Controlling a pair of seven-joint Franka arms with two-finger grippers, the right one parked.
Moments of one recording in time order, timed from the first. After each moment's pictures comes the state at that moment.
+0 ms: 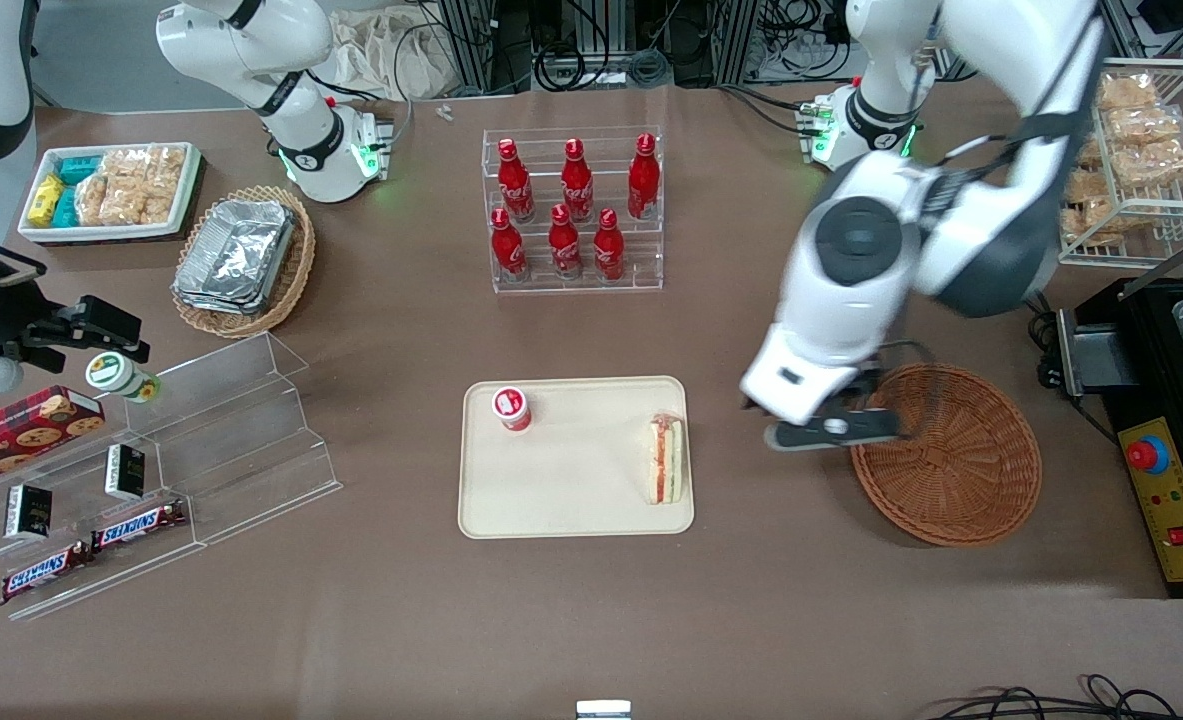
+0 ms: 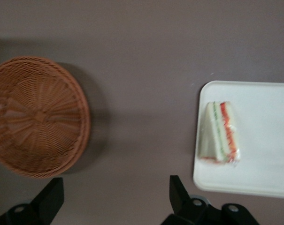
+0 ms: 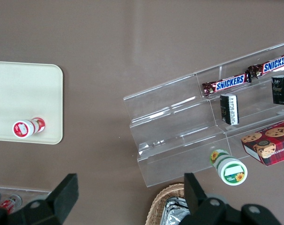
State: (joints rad) arm -0.06 0.39 -0.45 -1.40 0.26 1.72 -0.58
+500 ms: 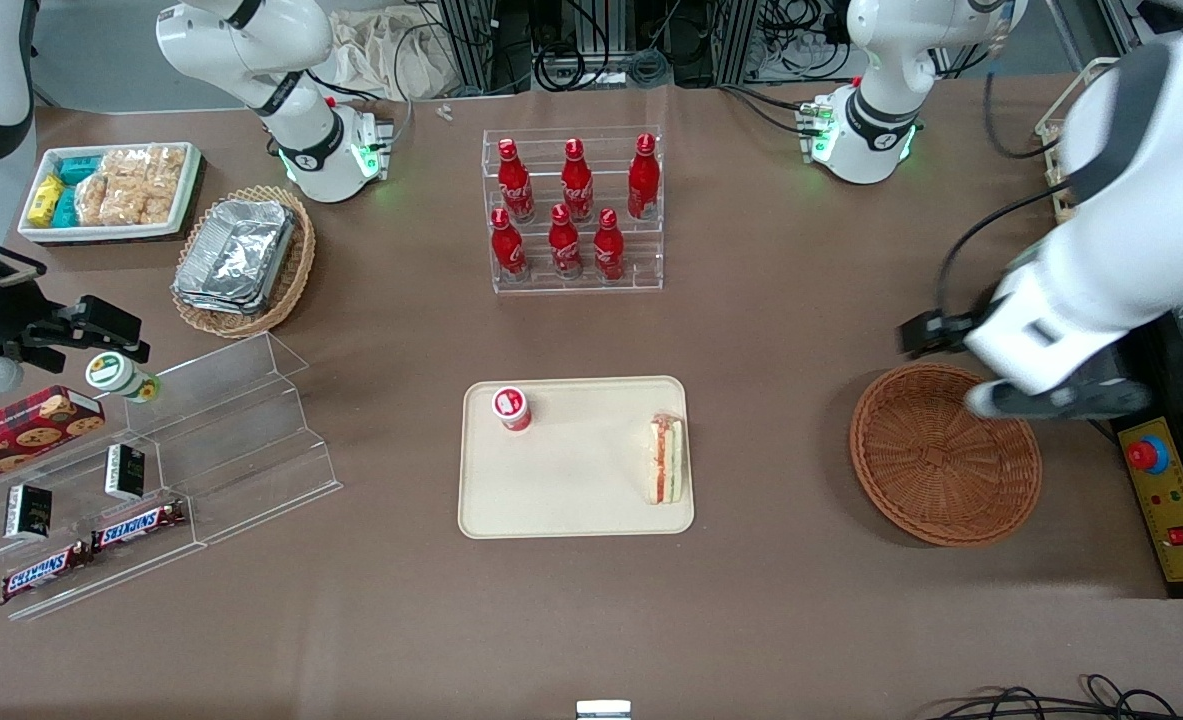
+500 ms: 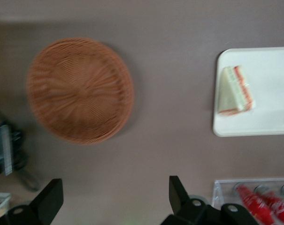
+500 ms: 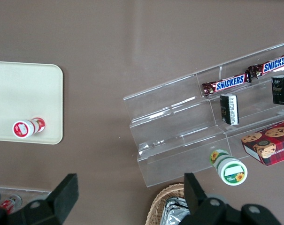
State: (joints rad) arm 0.07 0.25 -0.32 -1.27 0.06 1.42 -0.21
